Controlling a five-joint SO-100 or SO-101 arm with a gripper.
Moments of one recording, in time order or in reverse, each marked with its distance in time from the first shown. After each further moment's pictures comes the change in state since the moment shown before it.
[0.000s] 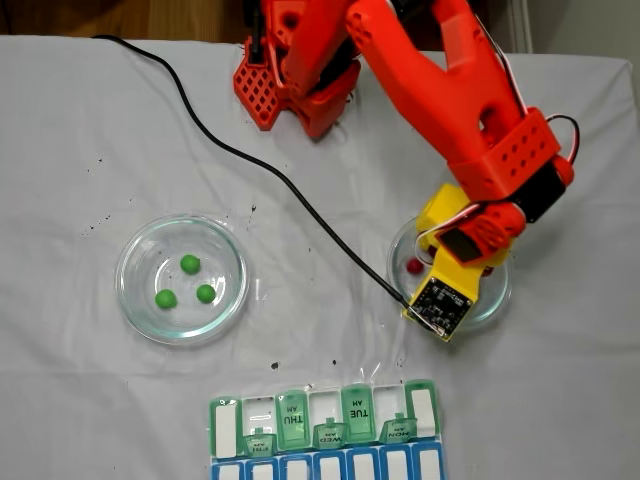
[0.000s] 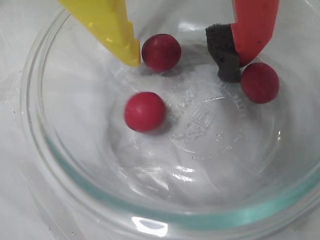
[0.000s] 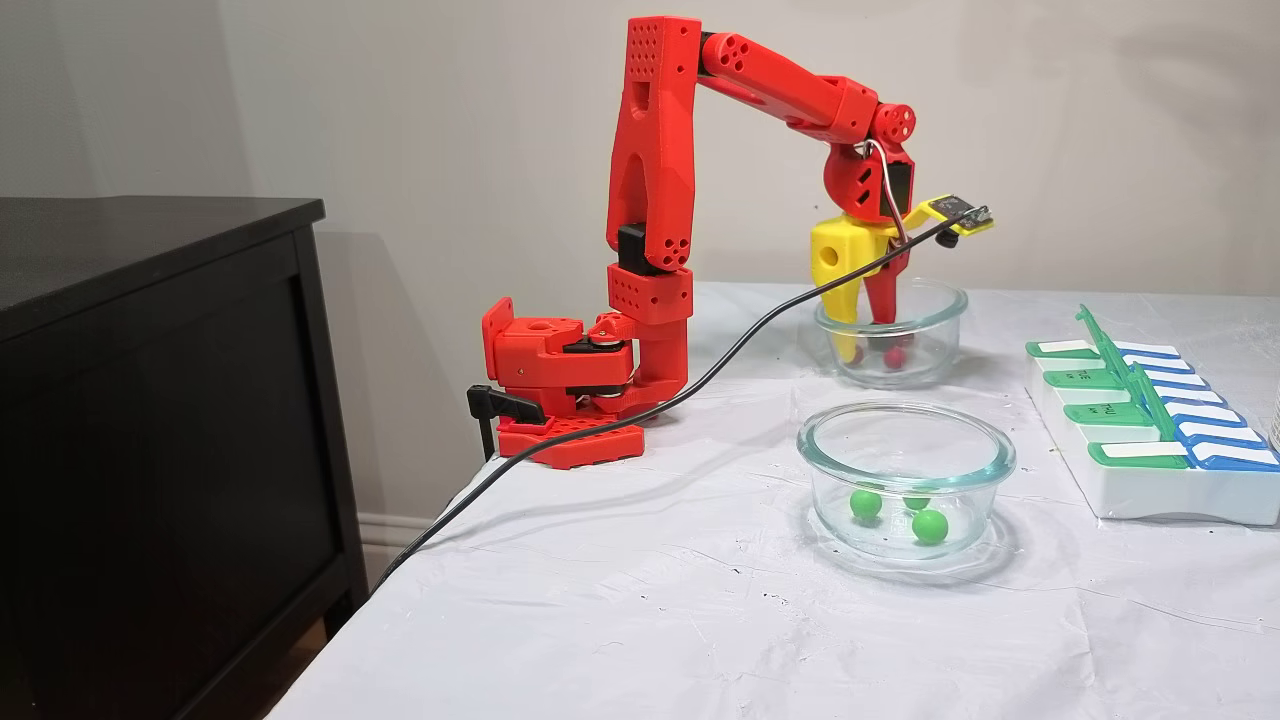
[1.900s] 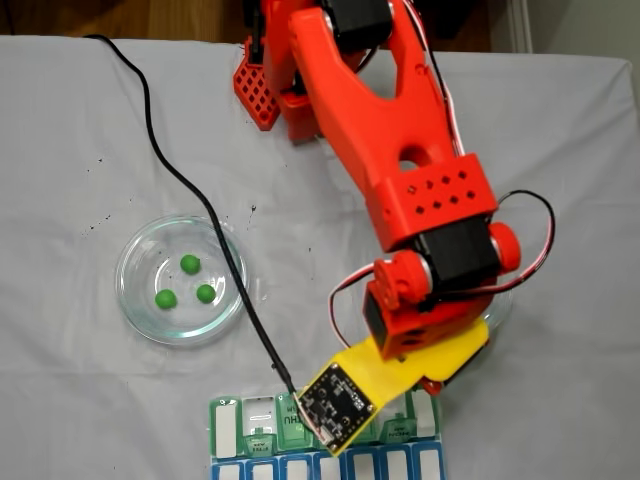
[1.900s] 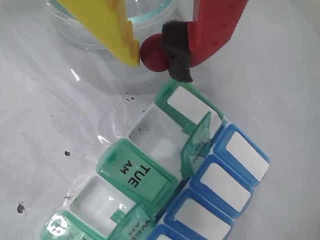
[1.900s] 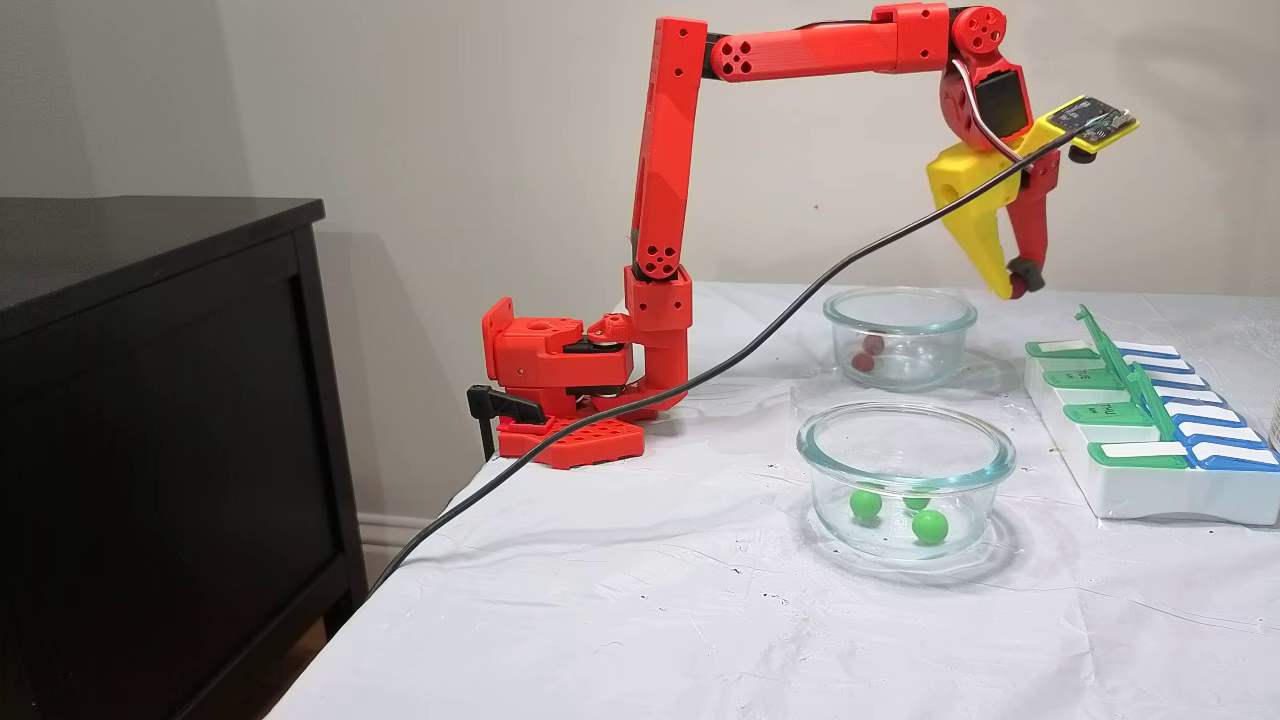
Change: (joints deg) arm 26.3 1.1 -25.4 -5.0 -6.1
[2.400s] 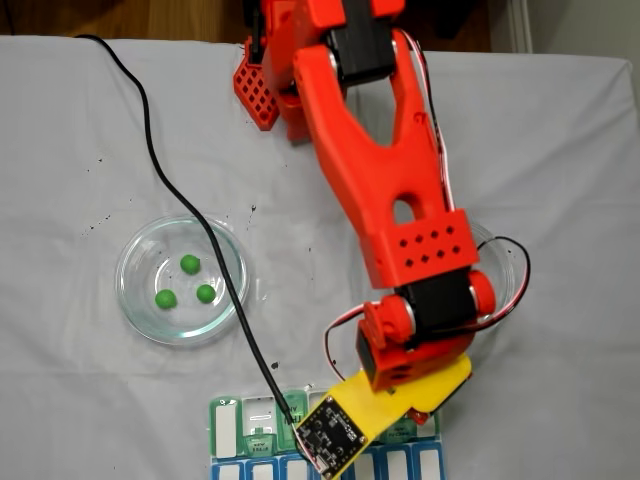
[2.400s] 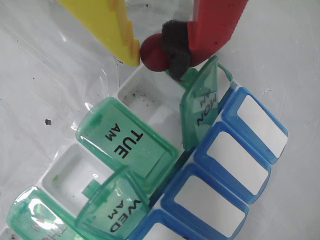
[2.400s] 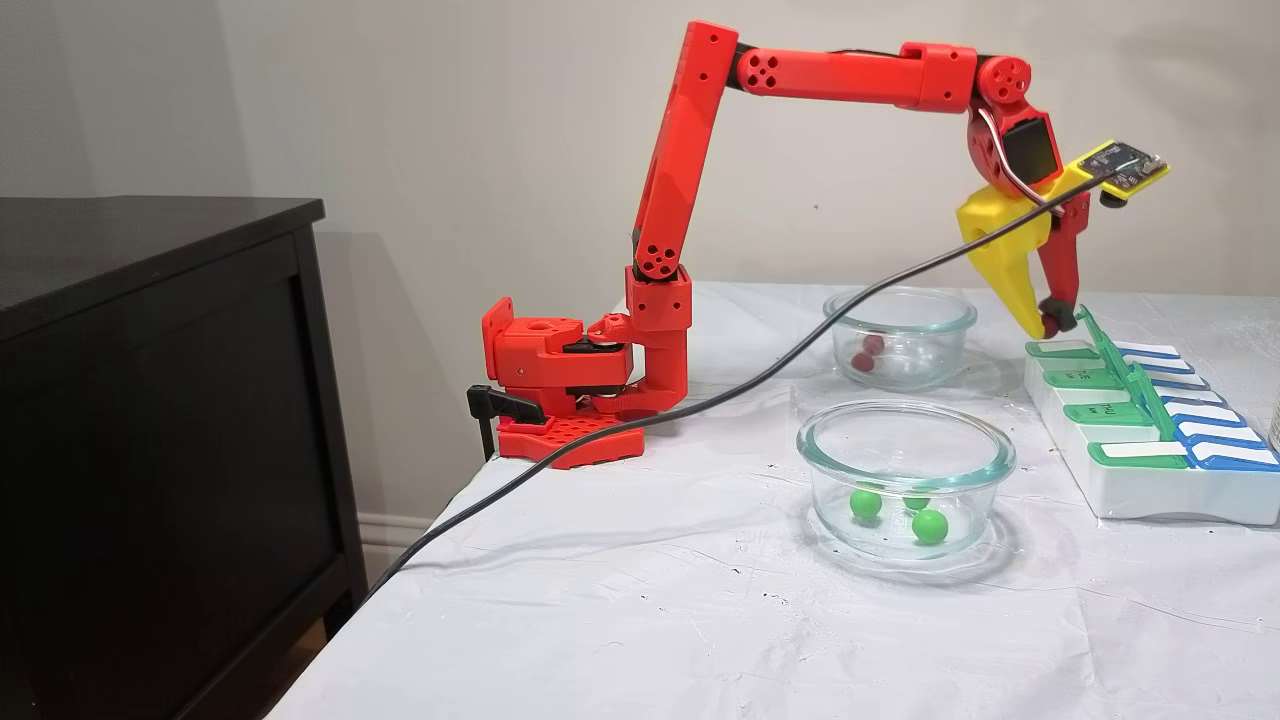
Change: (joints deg) arm 1.0 -9.4 0.0 -10.1 -1.0
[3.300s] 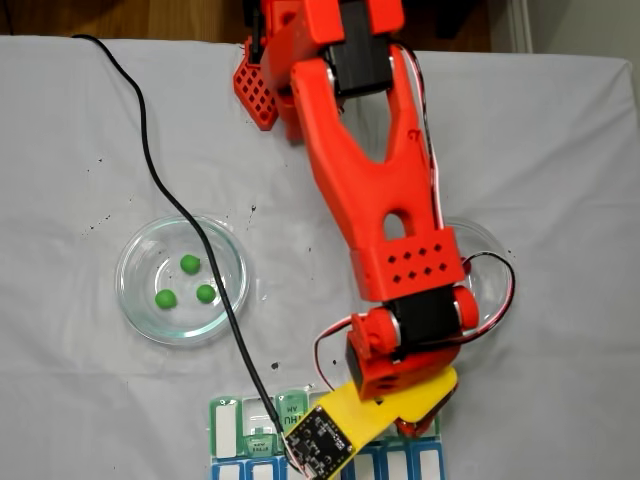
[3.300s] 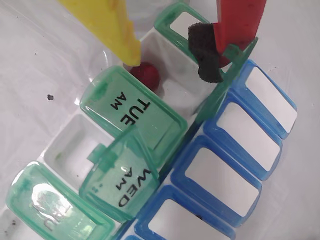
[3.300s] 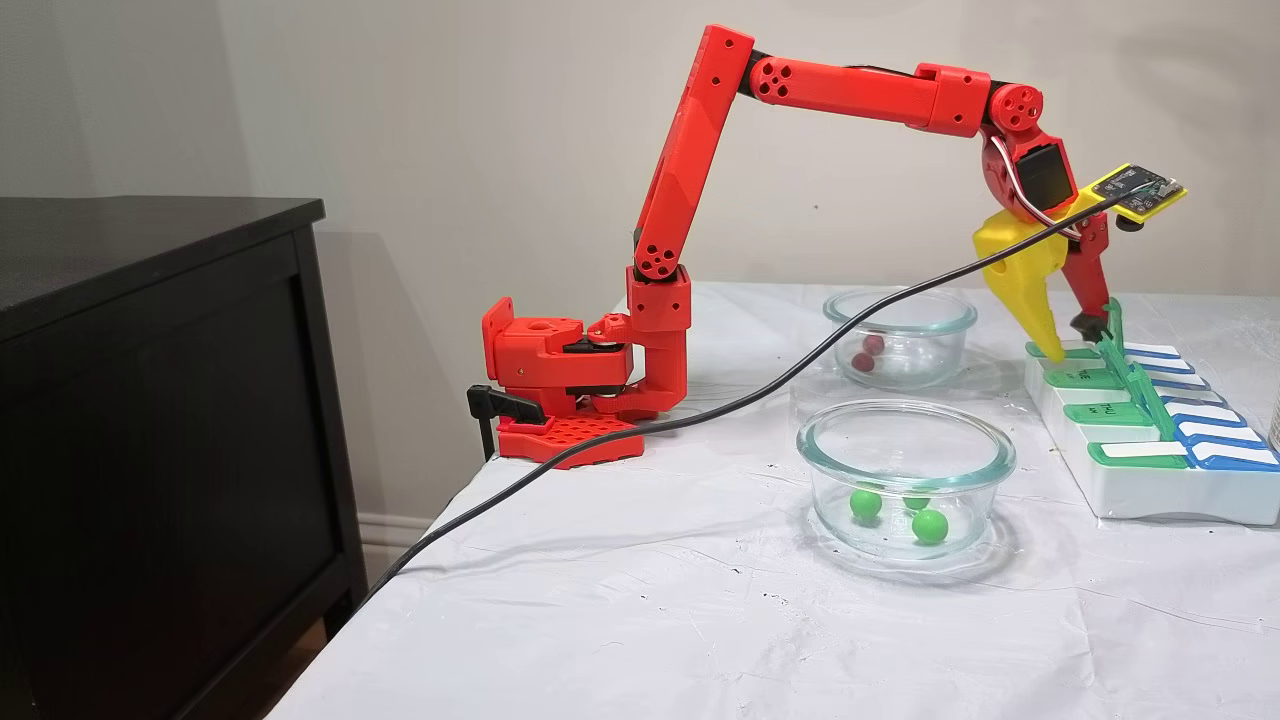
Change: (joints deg) arm 1.4 -2.4 0.0 -2.1 -1.1
